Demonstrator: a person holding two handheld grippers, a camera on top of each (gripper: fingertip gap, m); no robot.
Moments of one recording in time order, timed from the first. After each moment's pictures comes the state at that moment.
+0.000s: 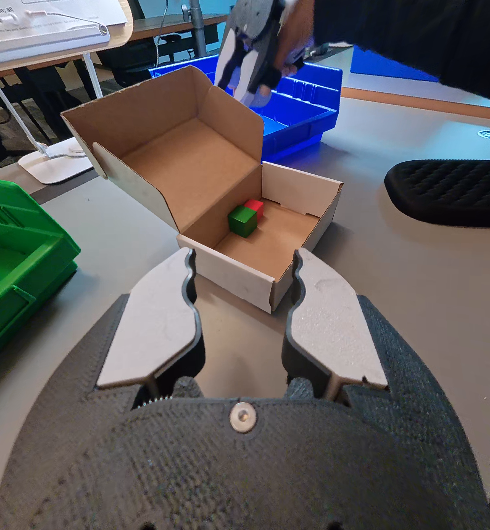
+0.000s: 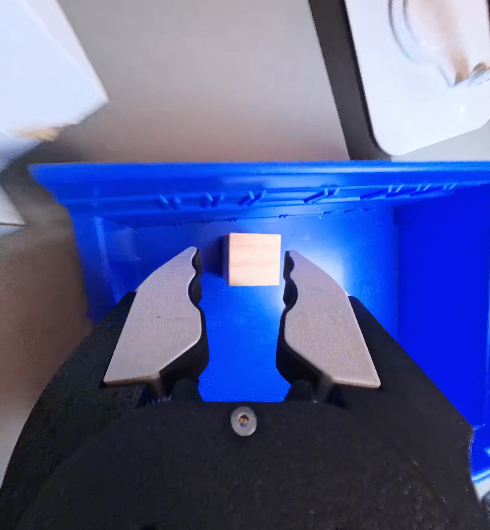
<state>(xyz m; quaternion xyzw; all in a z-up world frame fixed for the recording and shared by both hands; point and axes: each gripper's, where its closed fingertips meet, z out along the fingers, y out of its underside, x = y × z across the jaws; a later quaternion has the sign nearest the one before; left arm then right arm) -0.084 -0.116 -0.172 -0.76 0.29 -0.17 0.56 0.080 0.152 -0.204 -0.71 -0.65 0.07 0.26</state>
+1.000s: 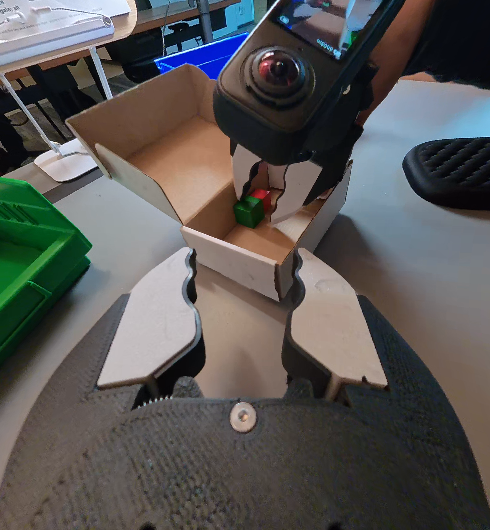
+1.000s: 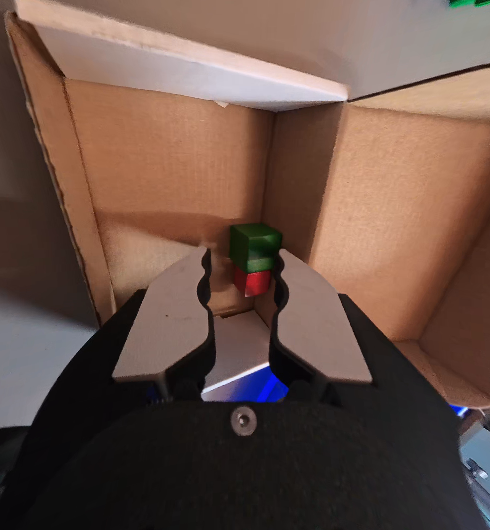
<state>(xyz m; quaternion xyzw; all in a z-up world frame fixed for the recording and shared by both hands) -0.088 -0.114 -0.178 -0.77 0.30 -0.14 0.55 -0.021 -0.032 -0.243 -0.54 -0.82 -0.08 0.19</state>
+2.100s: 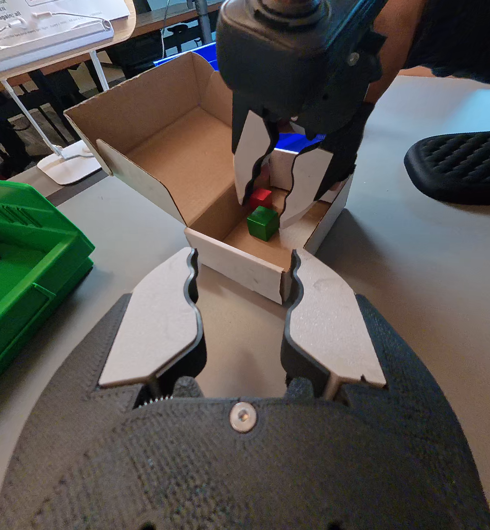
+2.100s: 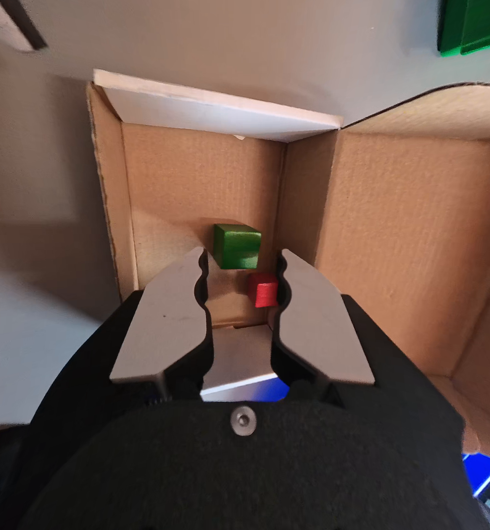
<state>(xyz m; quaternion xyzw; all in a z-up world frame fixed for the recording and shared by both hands) -0.089 -0.115 -0.179 -0.76 0.30 -0.13 0.56 -0.027 -0.048 -0.239 -0.54 -0.82 -0.01 0.19</state>
